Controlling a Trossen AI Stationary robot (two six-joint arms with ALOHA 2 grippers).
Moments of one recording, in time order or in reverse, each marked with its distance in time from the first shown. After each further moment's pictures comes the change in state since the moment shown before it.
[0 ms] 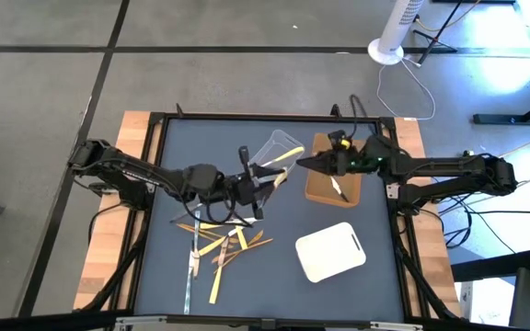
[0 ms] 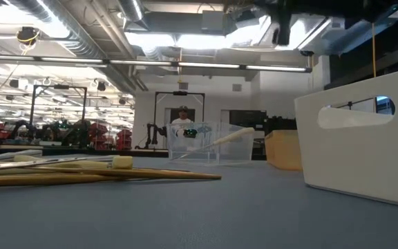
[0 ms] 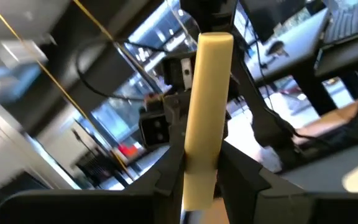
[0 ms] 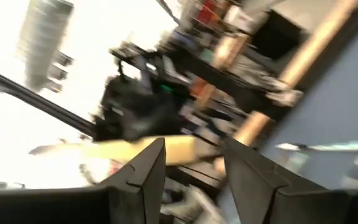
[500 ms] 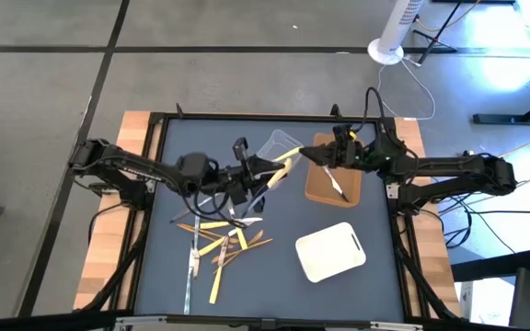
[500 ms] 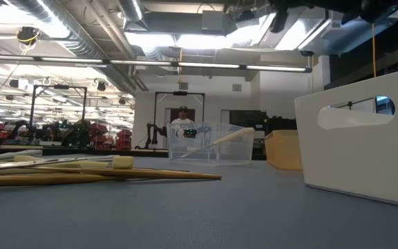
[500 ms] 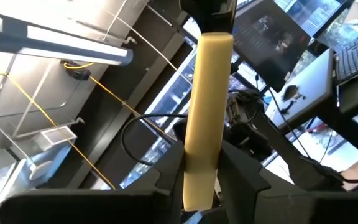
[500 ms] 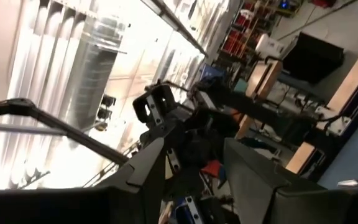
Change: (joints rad) left arm 0.064 0.000 0.001 0.210 0.239 0.231; right arm 0.001 0.008 0.000 0.160 0.088 0.112
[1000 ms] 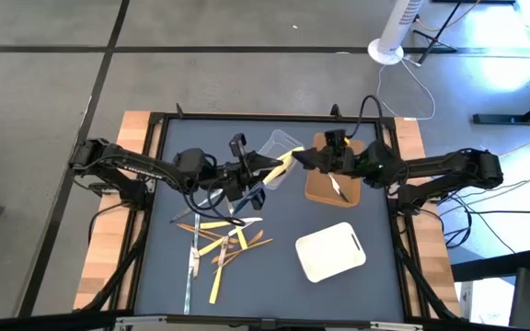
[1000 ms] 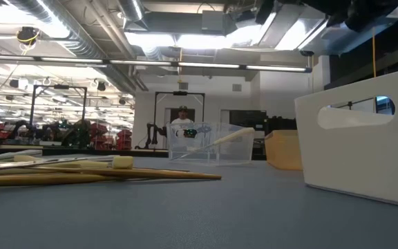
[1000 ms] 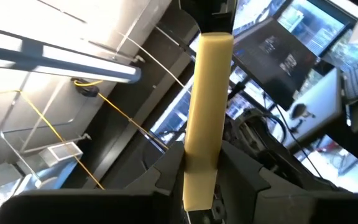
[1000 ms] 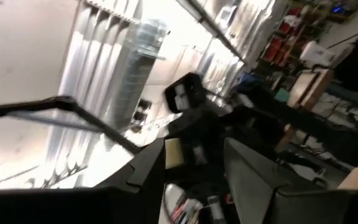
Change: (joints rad) left arm 0.024 0.000 0.000 0.072 0.074 -0.001; right arm 0.072 0.172 0.000 0.346 0.045 -0.008
